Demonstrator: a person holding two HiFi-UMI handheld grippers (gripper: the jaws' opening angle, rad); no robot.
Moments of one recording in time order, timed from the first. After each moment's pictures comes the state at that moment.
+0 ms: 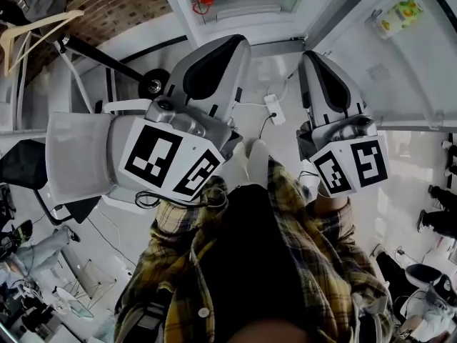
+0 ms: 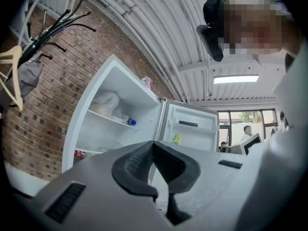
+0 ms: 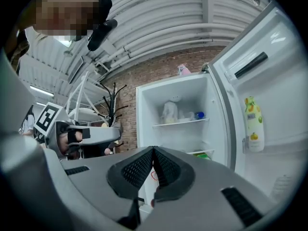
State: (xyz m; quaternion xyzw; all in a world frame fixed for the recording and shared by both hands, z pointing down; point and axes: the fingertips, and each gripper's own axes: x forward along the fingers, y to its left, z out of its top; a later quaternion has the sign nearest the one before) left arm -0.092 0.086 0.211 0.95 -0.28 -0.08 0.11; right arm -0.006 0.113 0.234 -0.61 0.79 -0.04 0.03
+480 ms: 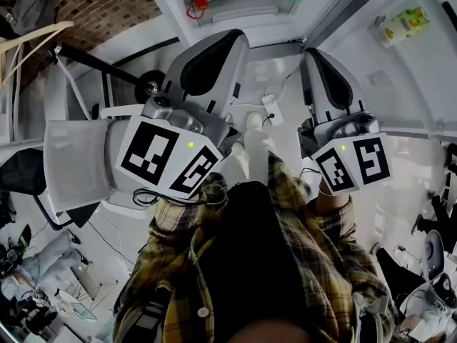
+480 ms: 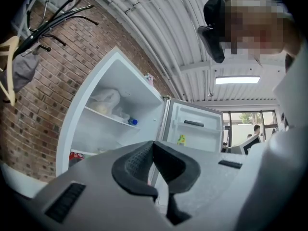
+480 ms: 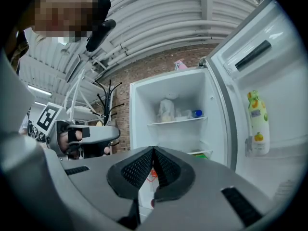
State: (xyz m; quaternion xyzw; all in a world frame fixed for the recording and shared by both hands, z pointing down) left arm -0.078 0.049 0.214 0.95 -0.27 -0.08 0.11; right arm 0.012 0.079 0.239 -0.62 0.79 -0.05 0.02
